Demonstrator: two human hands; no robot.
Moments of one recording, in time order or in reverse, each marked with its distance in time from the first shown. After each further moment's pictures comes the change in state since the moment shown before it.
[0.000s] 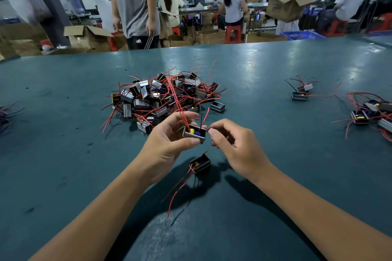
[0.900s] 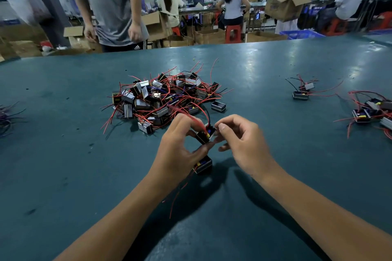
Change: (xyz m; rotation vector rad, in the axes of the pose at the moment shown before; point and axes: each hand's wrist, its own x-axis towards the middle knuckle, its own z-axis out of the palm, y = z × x) left_hand -0.002 -0.015 0.017 0.893 0.125 0.539; right_hand 0.002 -0.002 0.000 0.224 0.106 0.145
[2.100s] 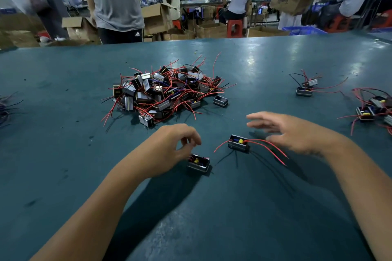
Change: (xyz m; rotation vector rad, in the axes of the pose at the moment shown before) left_hand 0.007 -0.011 -0.044 0.290 -0.561 -0.184; right_hand 0.032 -0.001 -0.110 -0.625 -0.611 0.245
